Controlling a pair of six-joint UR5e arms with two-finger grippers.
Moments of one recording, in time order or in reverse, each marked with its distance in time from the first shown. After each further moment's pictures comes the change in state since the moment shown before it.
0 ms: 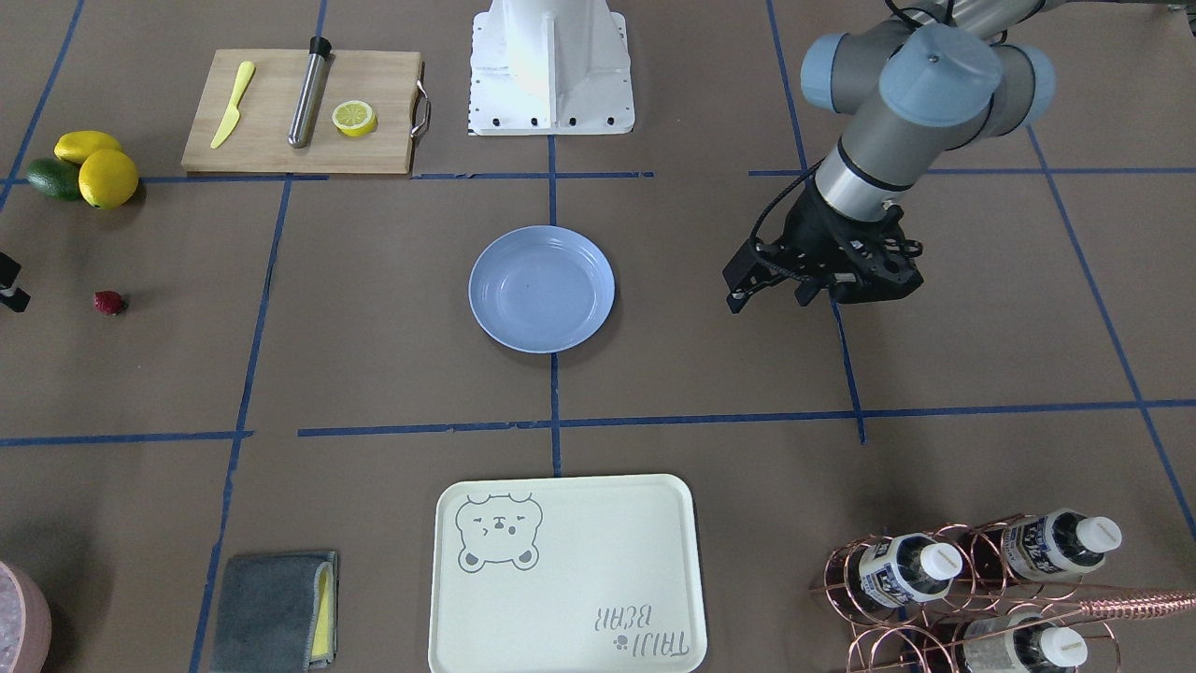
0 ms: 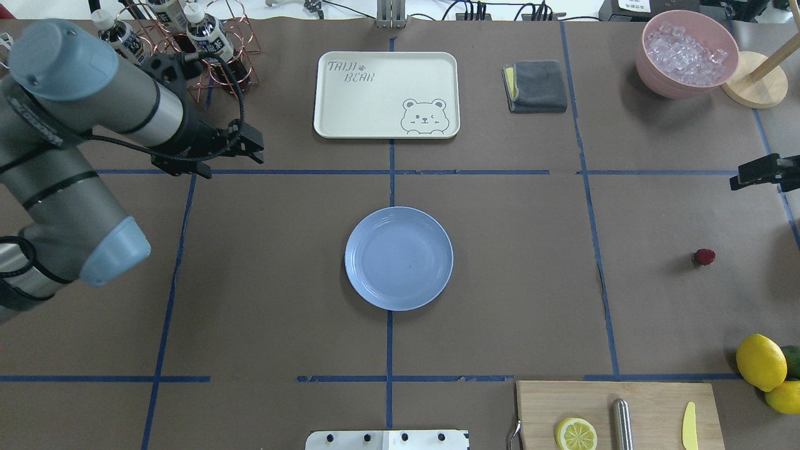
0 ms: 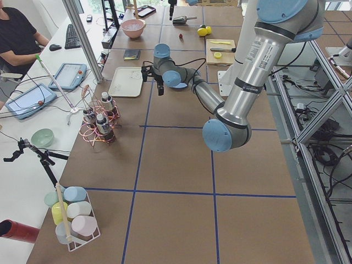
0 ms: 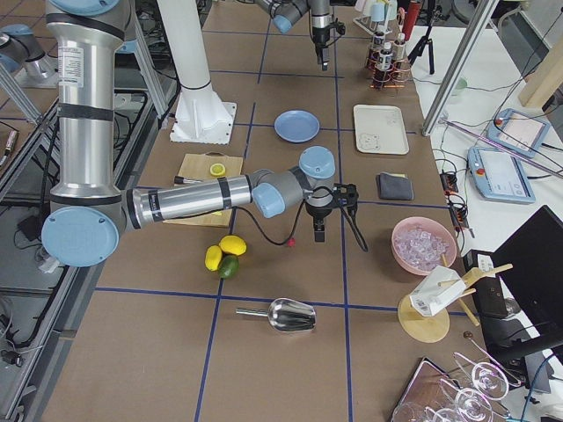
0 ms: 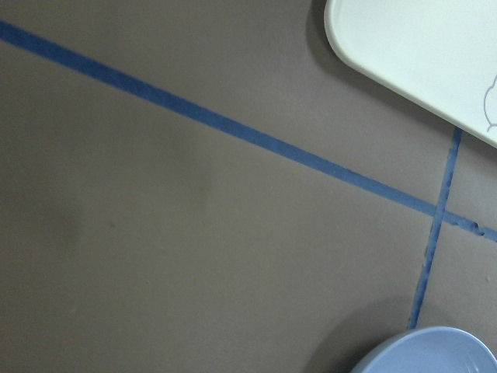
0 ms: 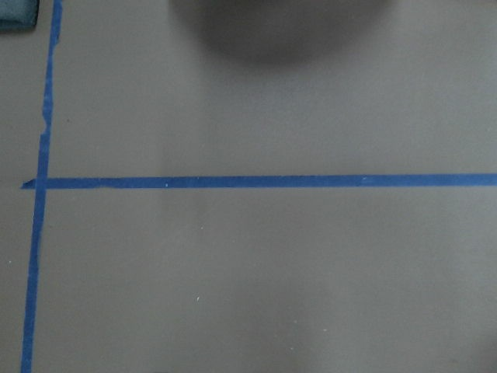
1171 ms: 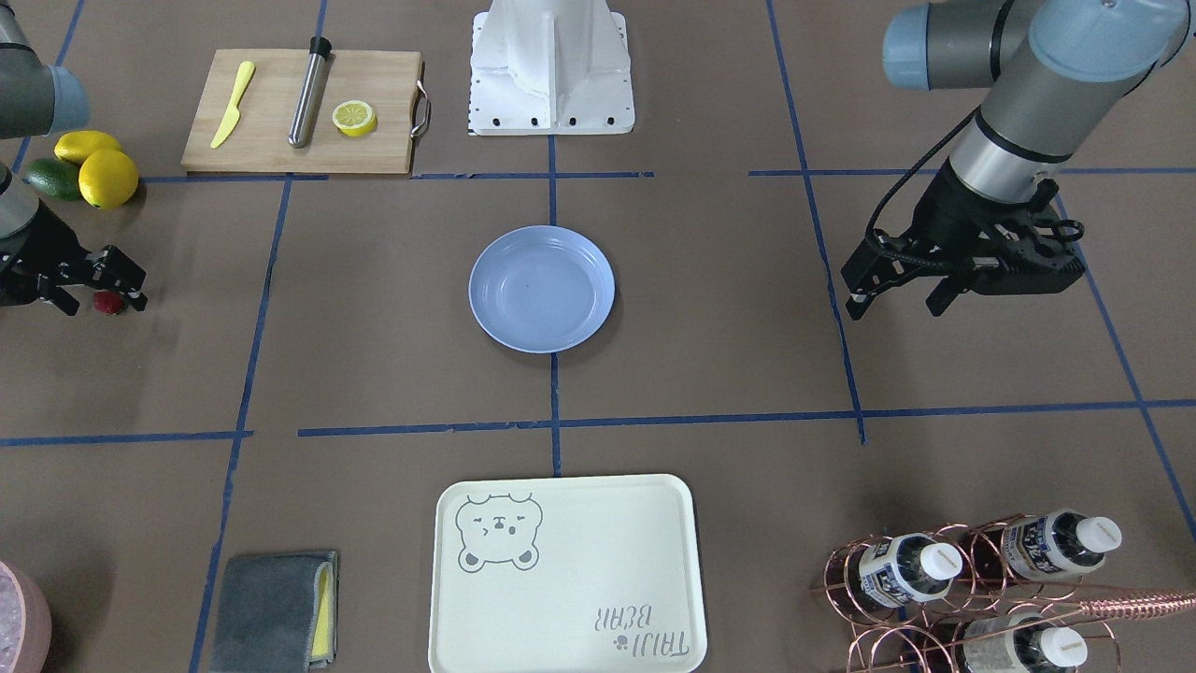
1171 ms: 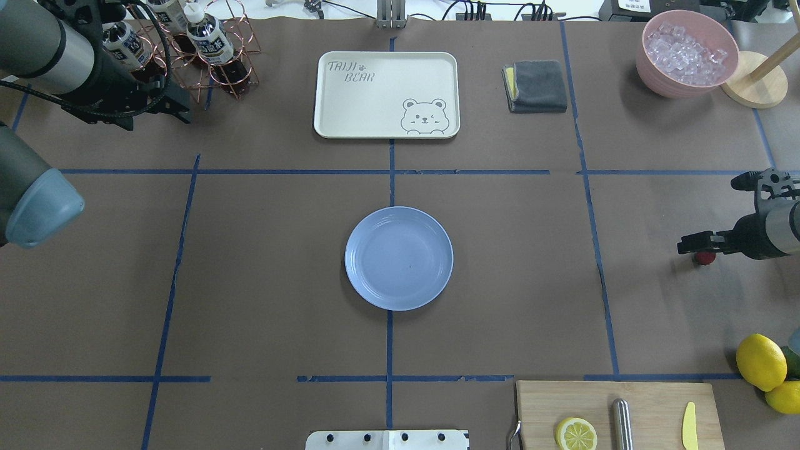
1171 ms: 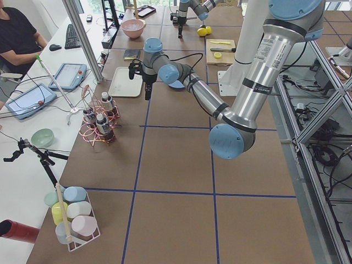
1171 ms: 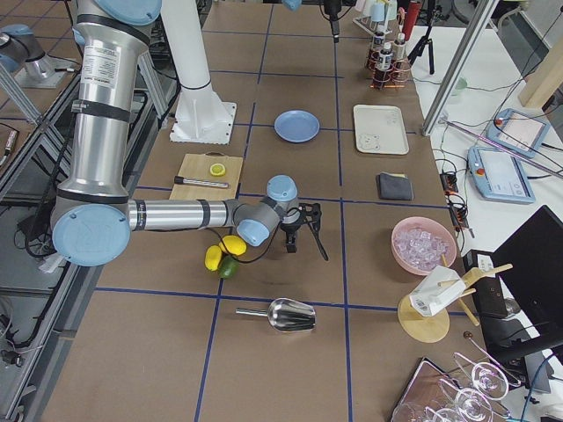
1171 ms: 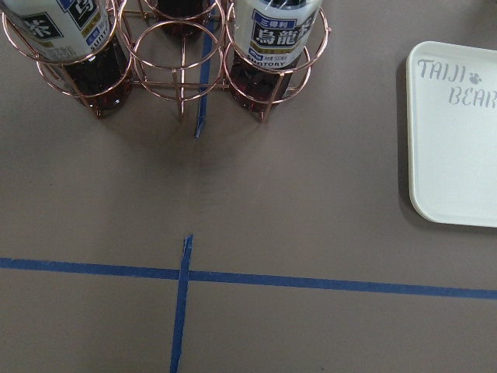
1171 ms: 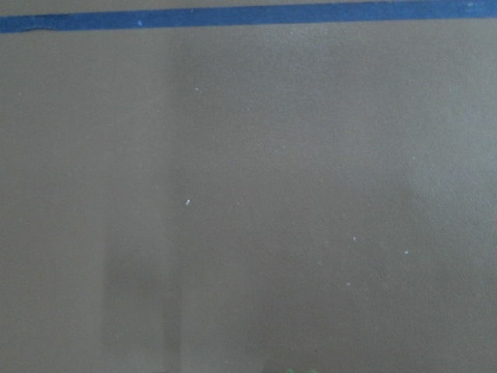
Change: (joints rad) left arm -0.128 0.048 -0.059 0.121 -0.001 0.240; right arm -0.276 -0.074 -0.145 0.344 -0.168 0.240
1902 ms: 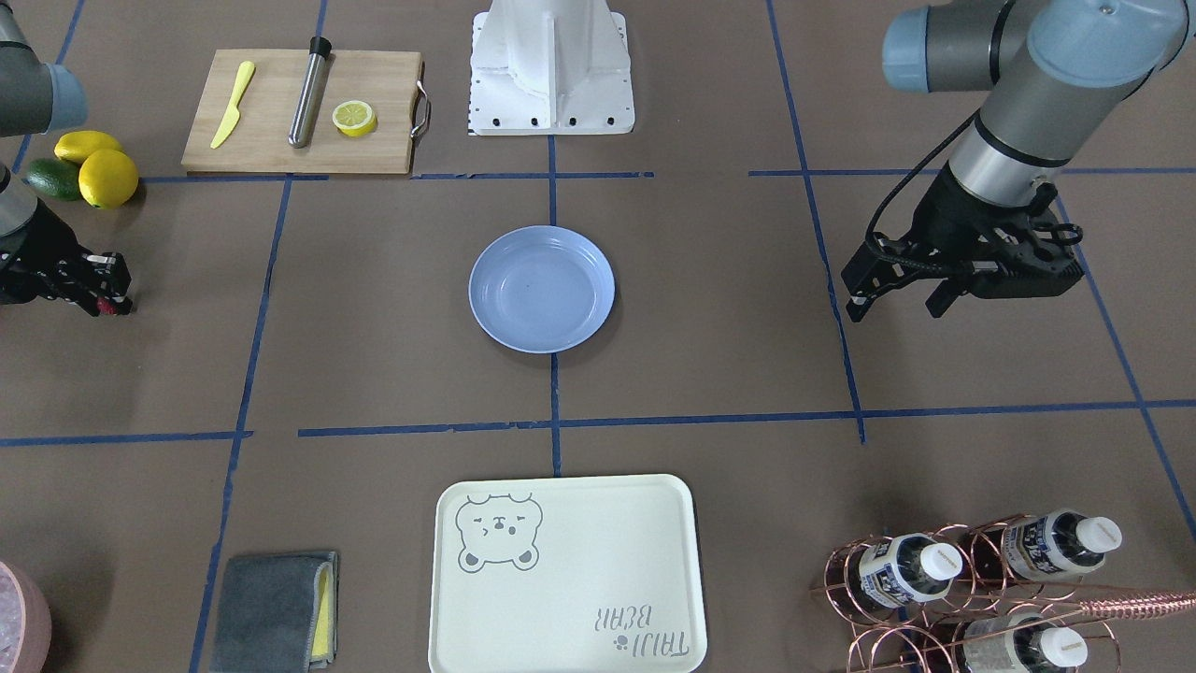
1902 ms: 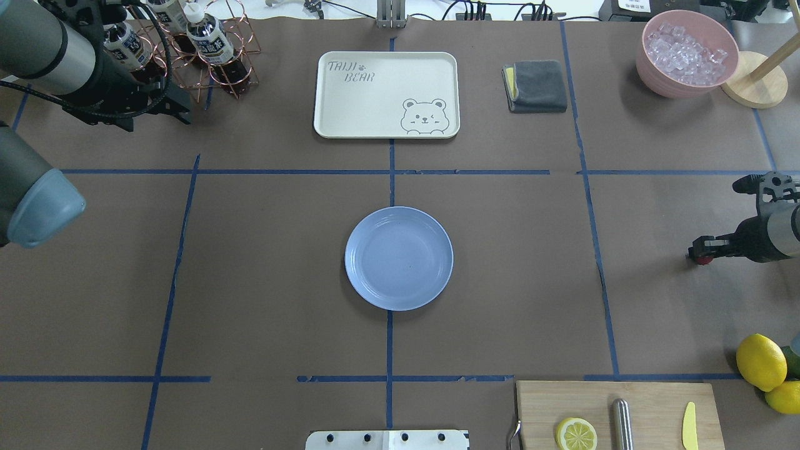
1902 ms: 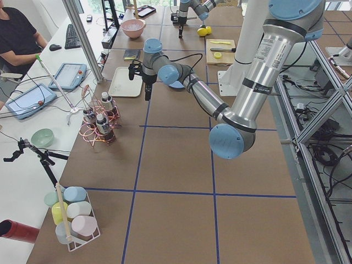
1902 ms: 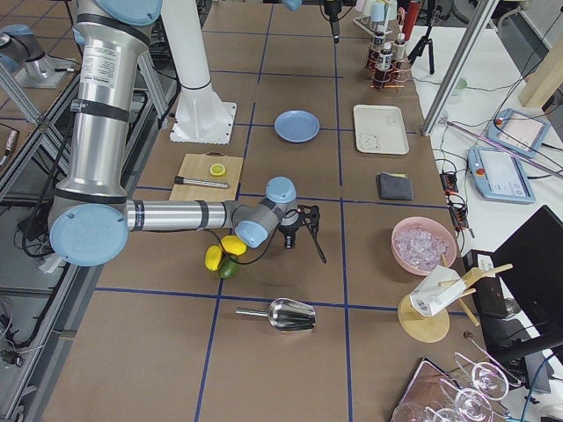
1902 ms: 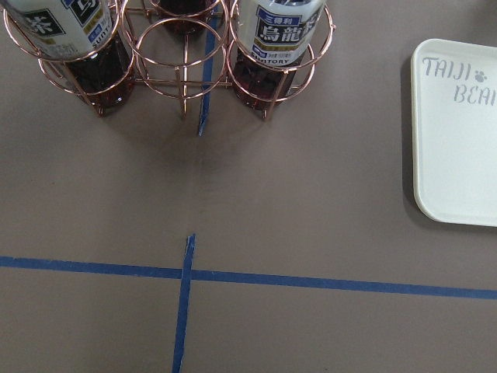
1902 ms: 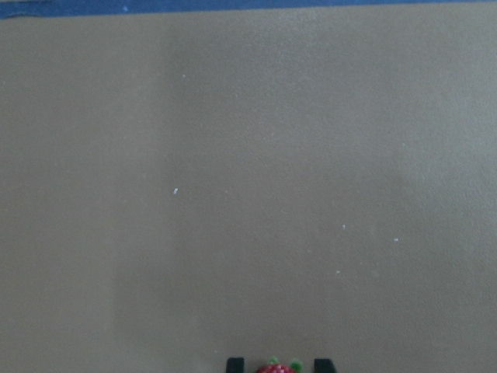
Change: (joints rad) left arm 0.001 0.000 0.006 -0.001 0.000 -0.001; right arm 0.000 -0.005 0.001 -0.006 0.005 0.000
